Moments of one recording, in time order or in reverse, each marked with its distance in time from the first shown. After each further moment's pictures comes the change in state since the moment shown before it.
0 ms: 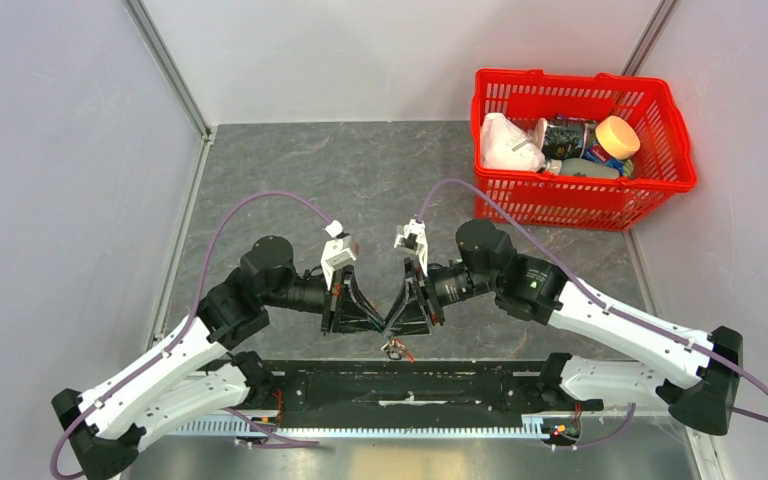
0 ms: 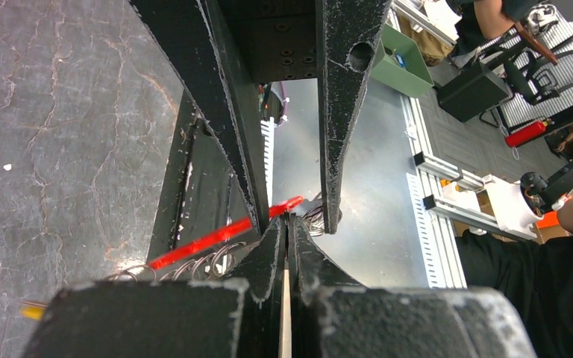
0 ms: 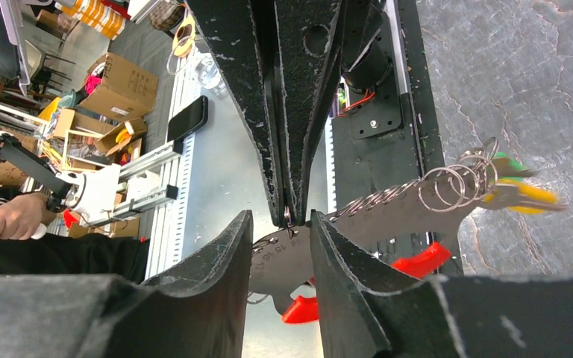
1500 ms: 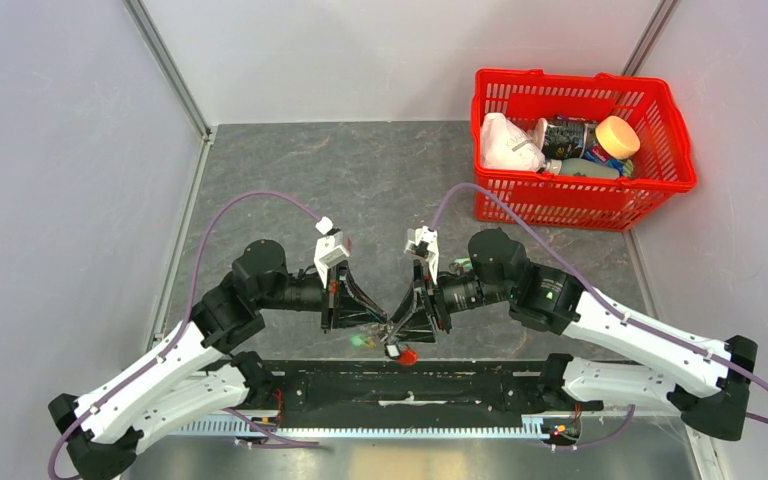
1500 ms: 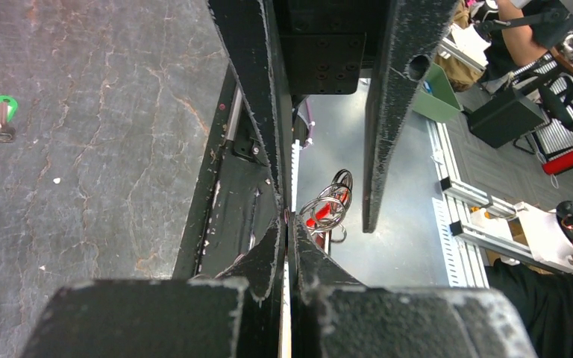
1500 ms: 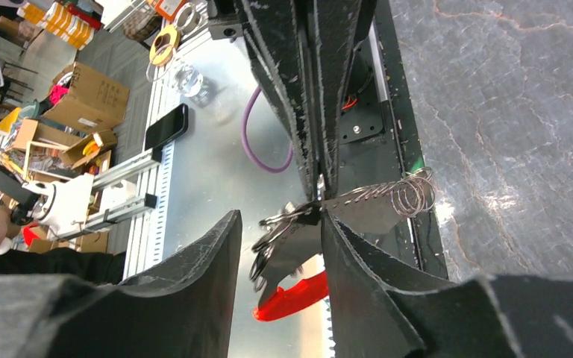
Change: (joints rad) left arm -0.007 -0.040 -0.006 0.029 -0.103 0.000; right arm 0.052 -0.079 -0.013 -0.031 0.124 -0.025
